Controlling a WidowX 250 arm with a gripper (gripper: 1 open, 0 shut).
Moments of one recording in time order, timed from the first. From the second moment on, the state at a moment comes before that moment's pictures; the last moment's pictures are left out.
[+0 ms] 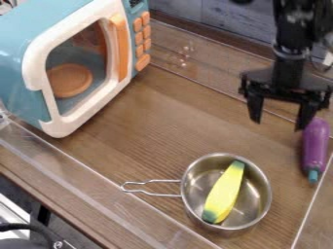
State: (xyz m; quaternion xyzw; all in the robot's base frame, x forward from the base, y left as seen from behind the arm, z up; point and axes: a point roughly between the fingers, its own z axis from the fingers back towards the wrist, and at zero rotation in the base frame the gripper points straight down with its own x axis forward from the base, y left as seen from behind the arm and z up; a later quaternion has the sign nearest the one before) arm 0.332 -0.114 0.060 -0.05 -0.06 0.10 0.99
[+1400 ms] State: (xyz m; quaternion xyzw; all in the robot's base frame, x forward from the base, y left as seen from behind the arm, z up) arm 0.371 -0.149 0.029 -0.08 -0.08 0.20 0.97
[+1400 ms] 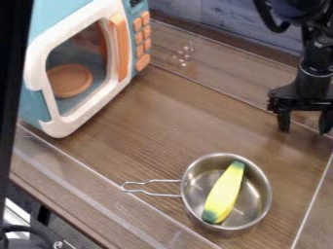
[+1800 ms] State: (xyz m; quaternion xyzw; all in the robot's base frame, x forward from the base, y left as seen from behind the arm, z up) arm 0.368 -0.152 0.029 -0.07 -0.09 0.23 0.97
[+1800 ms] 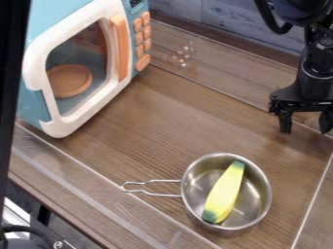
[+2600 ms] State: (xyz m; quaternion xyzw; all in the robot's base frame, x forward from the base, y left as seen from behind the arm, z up) arm 0.349 -0.156 0.026 -0.07 -0.09 0.23 0.97
